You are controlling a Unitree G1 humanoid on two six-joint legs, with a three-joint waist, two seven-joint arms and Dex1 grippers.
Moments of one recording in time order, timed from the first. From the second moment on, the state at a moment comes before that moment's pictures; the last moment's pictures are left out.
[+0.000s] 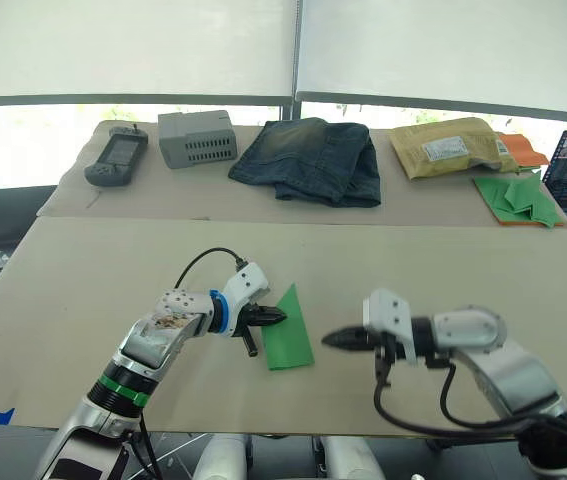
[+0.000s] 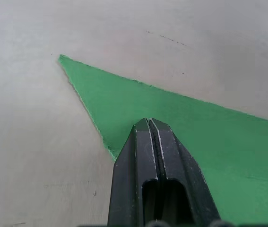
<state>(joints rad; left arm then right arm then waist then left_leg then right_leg) -0.41 0.50 -0.30 -0.10 -0.26 0.71 -0.89 -0.26 -0.70 0.18 -0.42 0.26 0.42 1.05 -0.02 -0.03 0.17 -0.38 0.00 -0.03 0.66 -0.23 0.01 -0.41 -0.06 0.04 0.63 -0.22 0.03</state>
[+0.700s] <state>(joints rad) -0.51 0.44 -0.25 0.08 -0.27 0.69 -0.87 -0.37 -0.50 0.44 -0.17 0.06 0.43 0.96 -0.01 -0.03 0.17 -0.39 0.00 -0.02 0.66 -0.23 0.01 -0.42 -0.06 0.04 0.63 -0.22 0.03</state>
